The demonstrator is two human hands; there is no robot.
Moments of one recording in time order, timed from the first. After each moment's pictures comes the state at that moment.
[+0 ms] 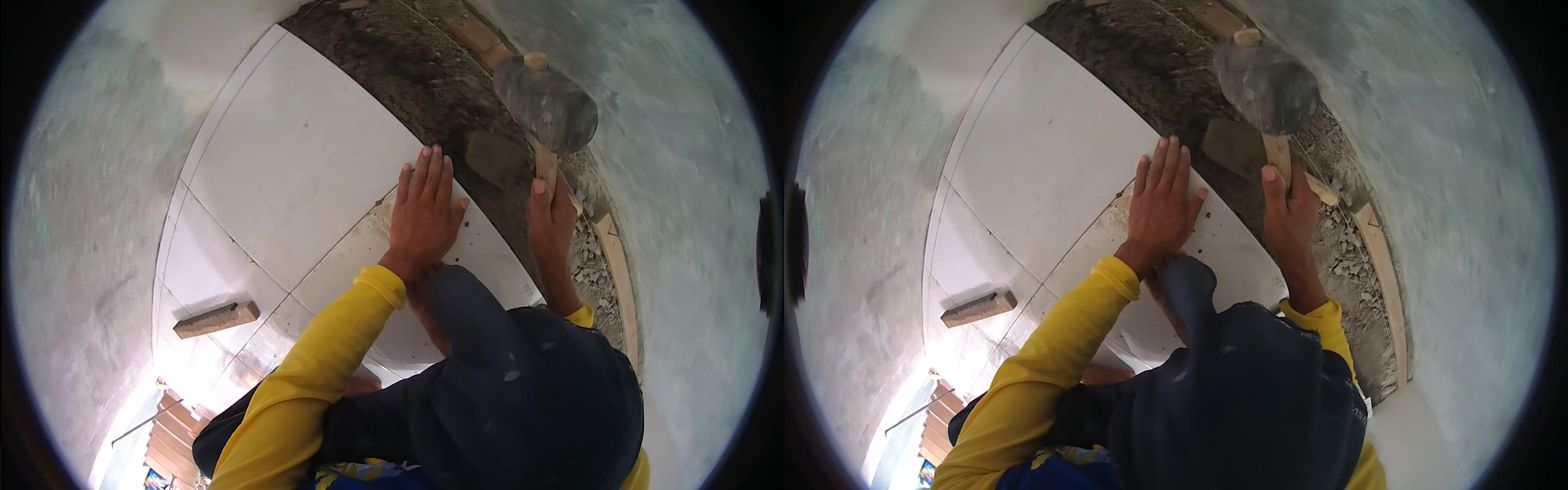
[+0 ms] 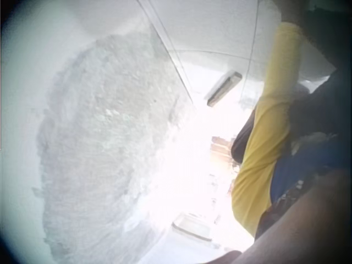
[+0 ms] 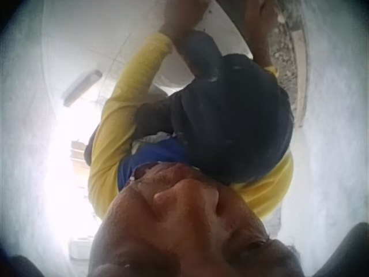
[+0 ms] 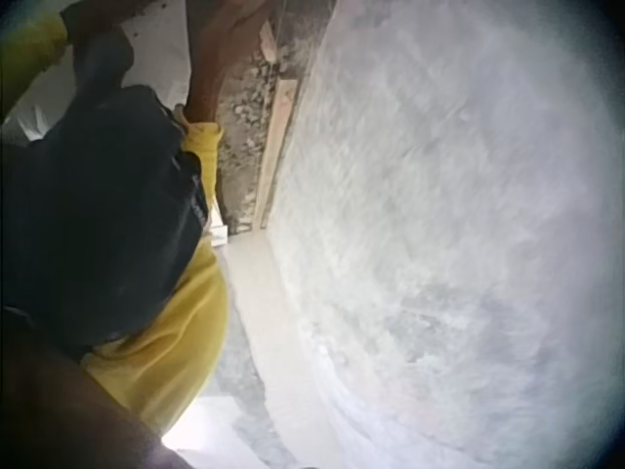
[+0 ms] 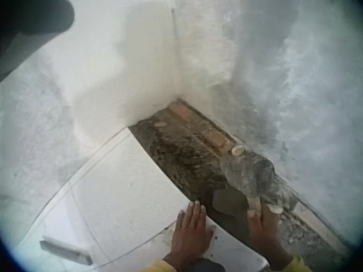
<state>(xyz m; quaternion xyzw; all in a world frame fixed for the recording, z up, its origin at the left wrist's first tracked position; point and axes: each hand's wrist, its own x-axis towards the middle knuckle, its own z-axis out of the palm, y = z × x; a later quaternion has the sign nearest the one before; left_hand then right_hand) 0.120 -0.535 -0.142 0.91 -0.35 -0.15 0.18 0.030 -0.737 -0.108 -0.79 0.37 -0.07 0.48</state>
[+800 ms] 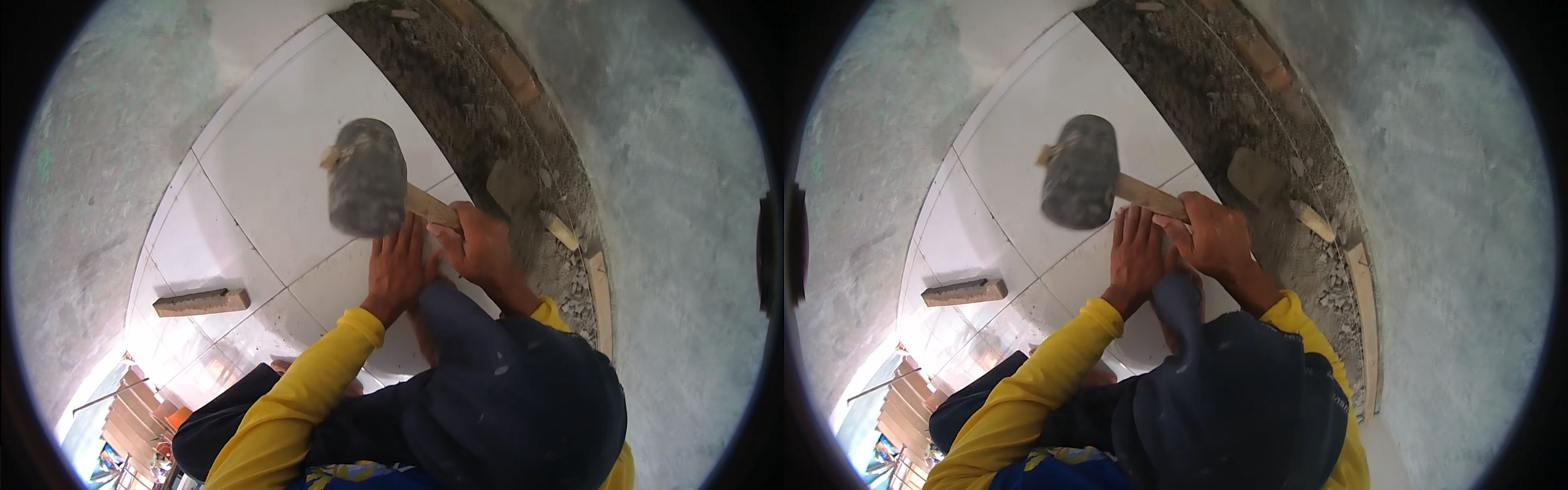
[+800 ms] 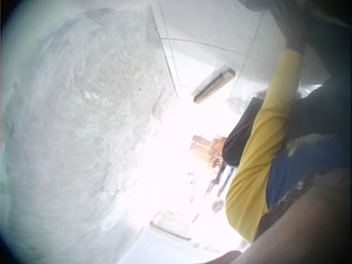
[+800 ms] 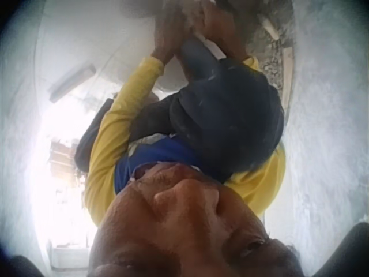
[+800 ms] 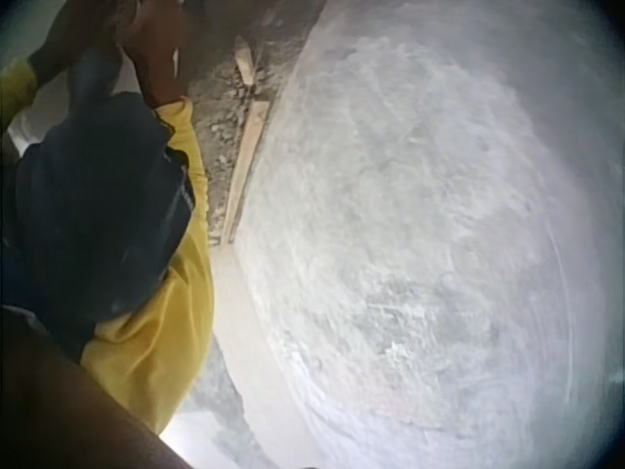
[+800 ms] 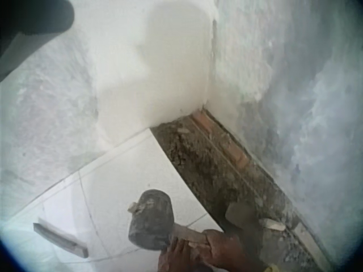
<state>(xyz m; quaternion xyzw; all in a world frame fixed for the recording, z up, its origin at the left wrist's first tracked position) 0.082 -0.464 -0.139 0.93 -0.25 -0.18 0.18 0.088 -0.648 -0.106 -0.90 -0.01 -0.05 0.44</state>
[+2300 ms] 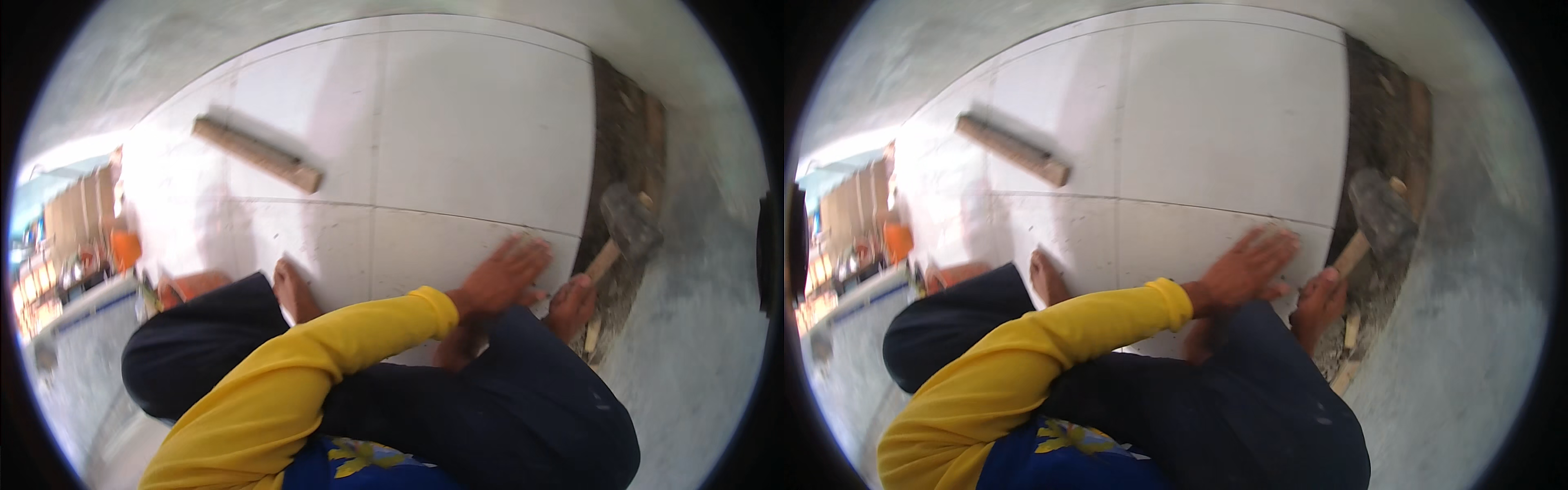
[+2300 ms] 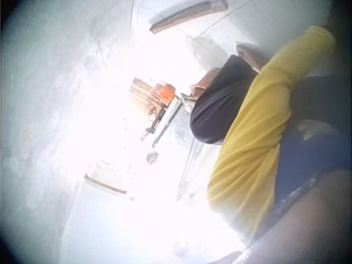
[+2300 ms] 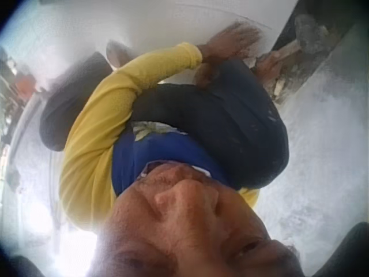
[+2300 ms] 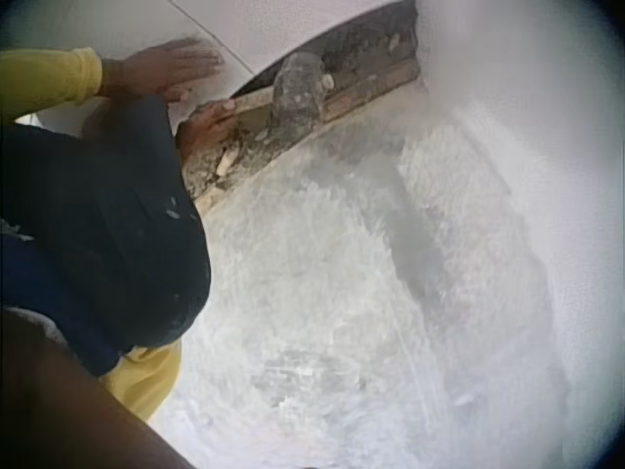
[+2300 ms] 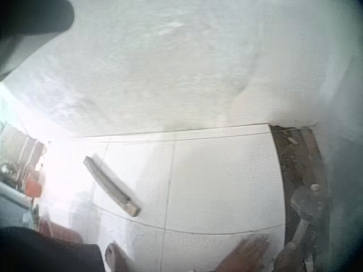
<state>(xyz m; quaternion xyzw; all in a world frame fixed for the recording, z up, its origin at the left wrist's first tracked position) 0.046 -0.458 -0.151 0.89 -0.18 -0.14 0.40 0.049 -0.647 -0.130 -0.70 0.32 0.02 0.63</state>
